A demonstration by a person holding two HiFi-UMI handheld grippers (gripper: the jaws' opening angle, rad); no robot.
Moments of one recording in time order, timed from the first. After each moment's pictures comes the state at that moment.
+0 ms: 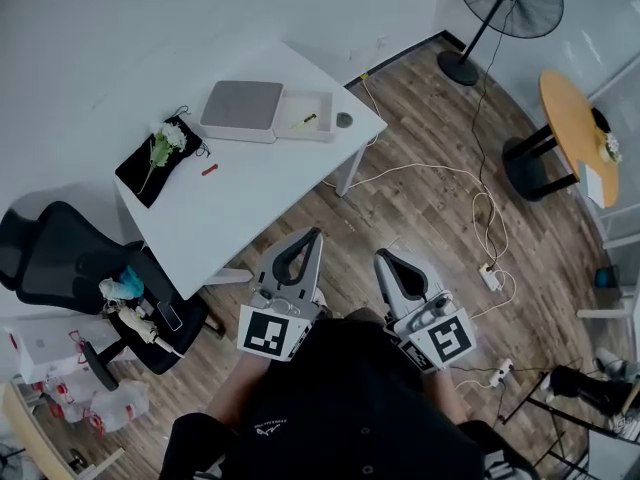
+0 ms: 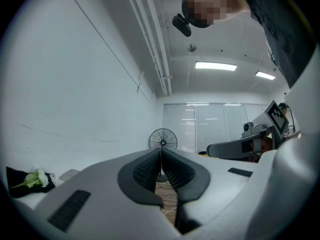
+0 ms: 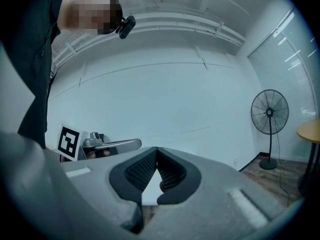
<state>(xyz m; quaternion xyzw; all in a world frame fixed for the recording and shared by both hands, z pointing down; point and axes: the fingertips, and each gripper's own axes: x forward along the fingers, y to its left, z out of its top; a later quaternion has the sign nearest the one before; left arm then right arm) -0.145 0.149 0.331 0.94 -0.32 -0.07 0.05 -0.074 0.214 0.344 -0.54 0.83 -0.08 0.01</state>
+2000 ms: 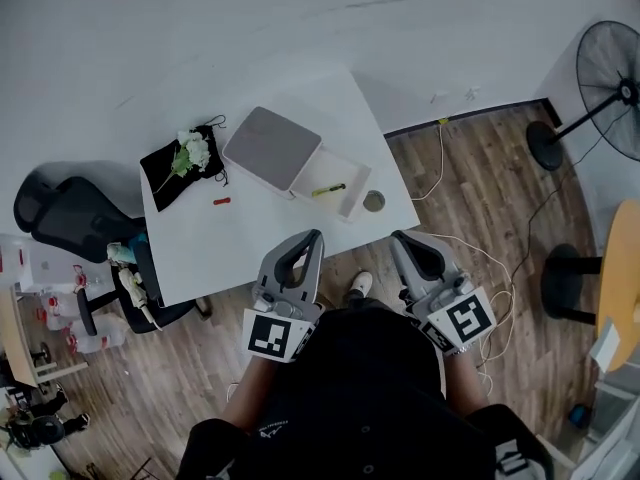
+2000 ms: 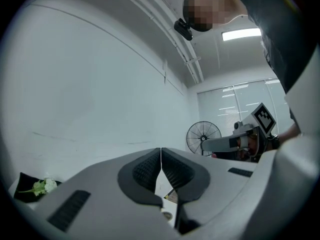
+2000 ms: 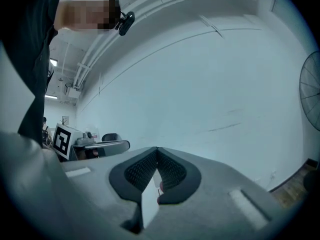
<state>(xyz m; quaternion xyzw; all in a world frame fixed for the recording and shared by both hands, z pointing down) -0.024 -0.109 0.342 0.85 -0.53 -0.01 0.02 0.086 -0.110 0.342 -0.33 0.94 -0.09 0.01</state>
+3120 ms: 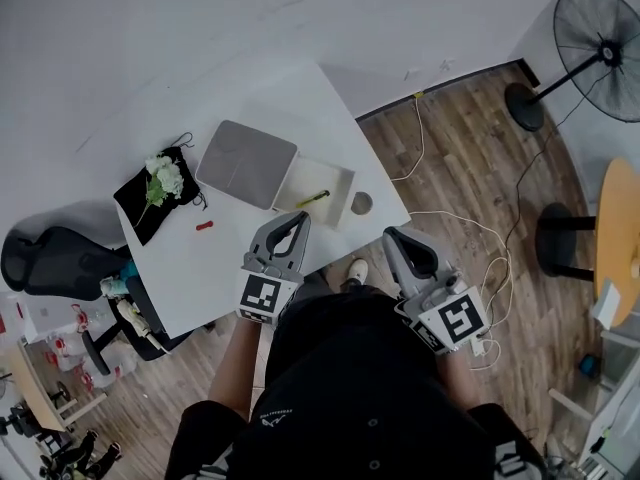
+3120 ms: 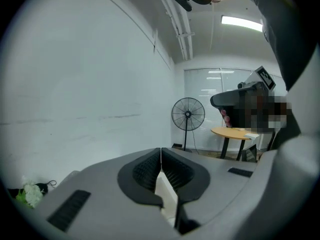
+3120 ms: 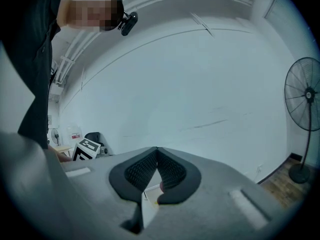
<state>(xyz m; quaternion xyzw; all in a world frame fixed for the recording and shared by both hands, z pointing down) -0.041 -0.213 0.450 0.90 -0.41 0.12 0.07 0.076 -0.166 0.363 -0.41 0.90 -0.12 -0.02</state>
